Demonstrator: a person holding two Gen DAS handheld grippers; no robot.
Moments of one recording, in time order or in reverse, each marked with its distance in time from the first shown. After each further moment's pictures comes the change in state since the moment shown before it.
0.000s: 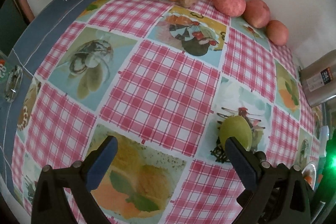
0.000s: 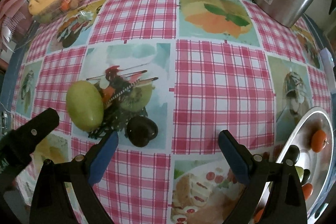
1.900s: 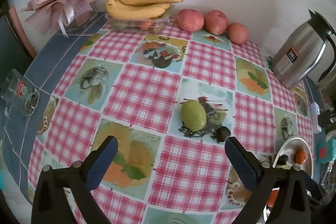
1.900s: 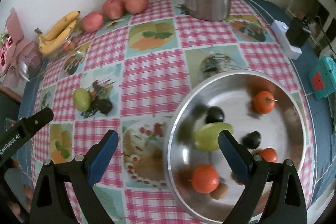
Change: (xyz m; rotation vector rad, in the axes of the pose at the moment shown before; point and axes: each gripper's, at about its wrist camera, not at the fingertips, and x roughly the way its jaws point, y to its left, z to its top) left arm -0.079 -0.040 -0.045 0.147 -0.155 0.009; right arm -0.107 -0.100 -0.070 0.156 -0.167 0.081
